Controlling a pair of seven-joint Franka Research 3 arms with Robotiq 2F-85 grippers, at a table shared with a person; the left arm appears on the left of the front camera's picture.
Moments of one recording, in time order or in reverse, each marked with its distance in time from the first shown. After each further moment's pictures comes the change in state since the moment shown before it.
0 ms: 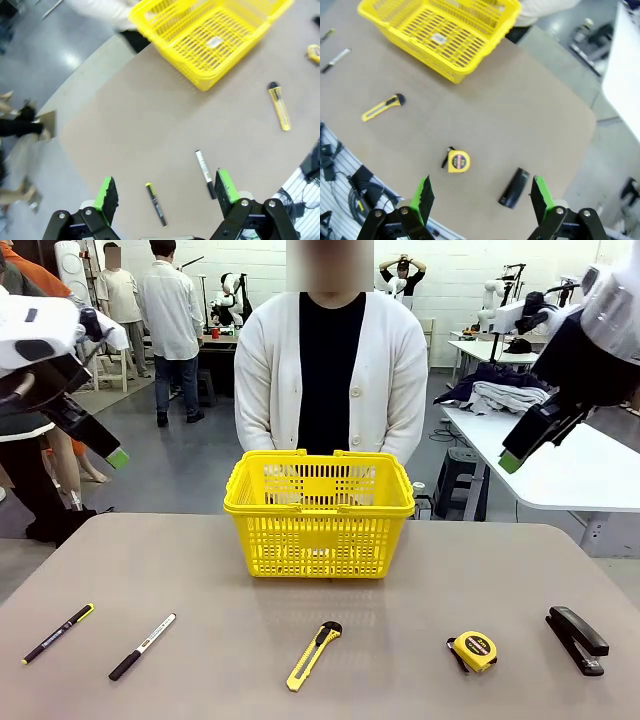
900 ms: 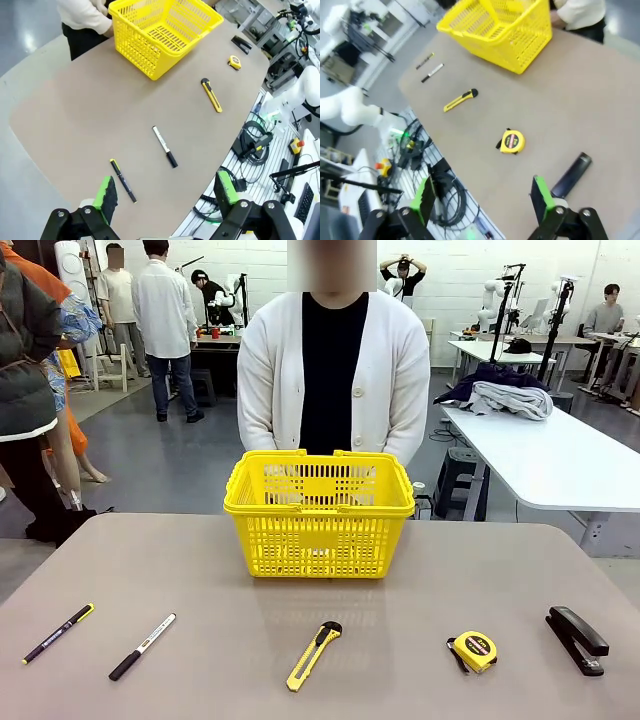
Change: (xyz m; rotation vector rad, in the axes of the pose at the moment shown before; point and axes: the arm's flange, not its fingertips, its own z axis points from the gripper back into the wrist) left arm -0.139 0.162 0.052 -0.478 -0.148 0.157; right arm -0.205 -0.178 -0.047 0.663 -0.262 -0.221
